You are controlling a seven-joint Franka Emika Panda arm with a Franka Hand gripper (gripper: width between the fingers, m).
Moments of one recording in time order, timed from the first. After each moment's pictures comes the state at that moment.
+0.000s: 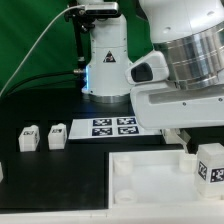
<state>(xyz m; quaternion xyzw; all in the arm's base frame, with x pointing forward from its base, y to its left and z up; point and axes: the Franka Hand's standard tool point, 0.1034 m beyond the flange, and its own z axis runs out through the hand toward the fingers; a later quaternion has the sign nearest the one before) 0.613 0.128 0.085 -0.96 0.24 0.03 0.14</state>
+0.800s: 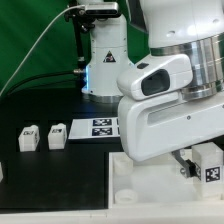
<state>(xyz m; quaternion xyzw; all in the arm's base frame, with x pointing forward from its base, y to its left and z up) 0.637 0.108 0.074 -0.99 -0.12 -0.04 0.09</state>
